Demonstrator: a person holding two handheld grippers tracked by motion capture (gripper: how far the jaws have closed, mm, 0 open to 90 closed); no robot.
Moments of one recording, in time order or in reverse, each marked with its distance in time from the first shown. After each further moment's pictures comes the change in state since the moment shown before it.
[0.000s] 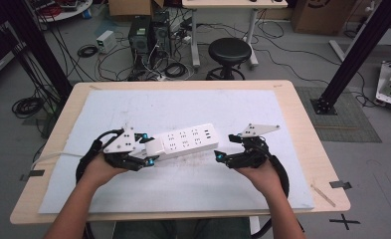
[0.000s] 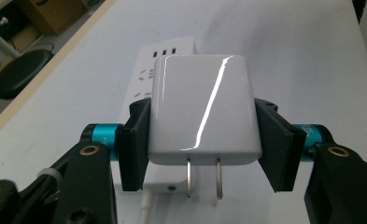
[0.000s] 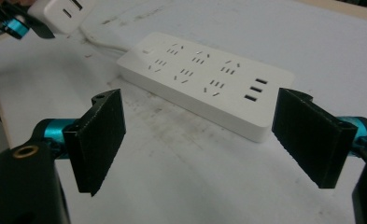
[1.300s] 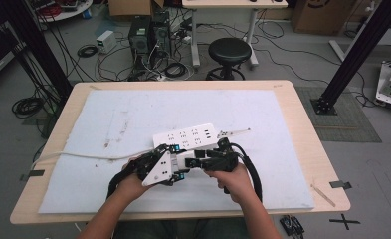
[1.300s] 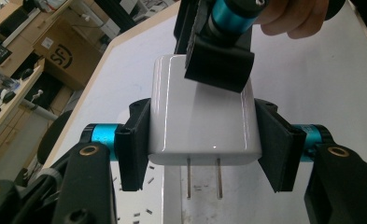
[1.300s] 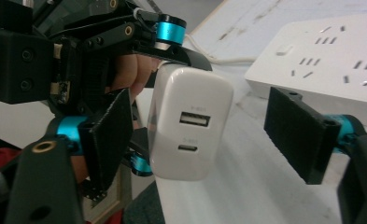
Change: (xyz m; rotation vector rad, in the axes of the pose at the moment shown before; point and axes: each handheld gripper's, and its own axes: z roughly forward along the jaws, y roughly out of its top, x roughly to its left) left arm -0.058 0.031 0.053 -0.055 0.071 0.283; right arm 0.022 -0.007 0.069 -0.042 0.529 0.329
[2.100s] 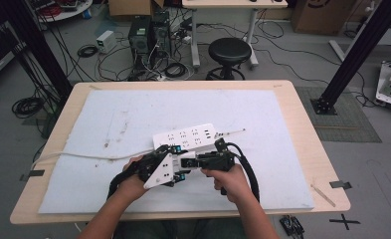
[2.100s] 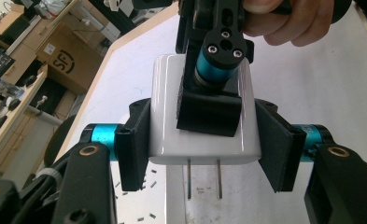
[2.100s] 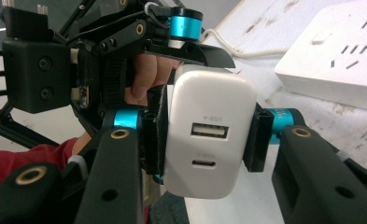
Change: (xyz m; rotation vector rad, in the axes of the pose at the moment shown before) left arm -0.002 0.002 0.003 0.013 -0.001 0.041; right arm -0.005 -0.002 0.009 0.019 0.106 0.061
